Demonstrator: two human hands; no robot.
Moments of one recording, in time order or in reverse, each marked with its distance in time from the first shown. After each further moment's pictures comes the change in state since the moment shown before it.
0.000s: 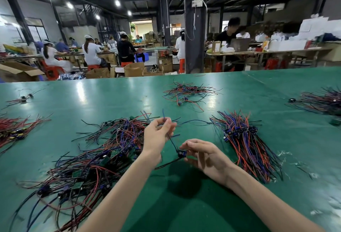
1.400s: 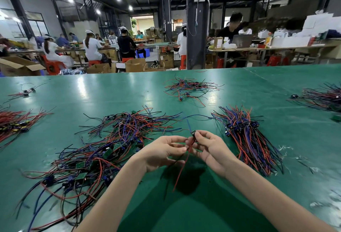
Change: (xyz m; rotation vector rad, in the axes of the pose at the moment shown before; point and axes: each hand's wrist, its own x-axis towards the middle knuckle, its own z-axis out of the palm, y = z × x) left_hand -0.032 0.002 -0.022 0.217 -0.583 -0.446; right_hand -0.001 0.001 0.012 0.109 0.311 -0.089
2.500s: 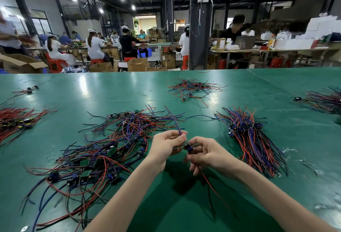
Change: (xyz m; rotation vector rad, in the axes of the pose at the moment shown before) left_hand 0.013 -0.013 0.004 -0.109 0.404 0.244; right_hand -0.013 -0.001 -0.003 -0.632 -0.406 -0.023
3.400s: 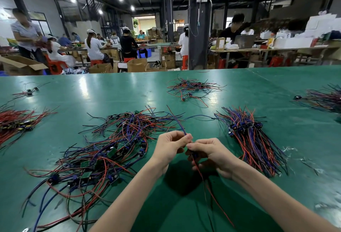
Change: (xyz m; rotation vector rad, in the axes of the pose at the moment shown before) left_hand 0.002 -0.006 0.008 0.109 -0.046 0.147; right_hand 0.002 -0.003 0.001 0.152 0.178 0.149
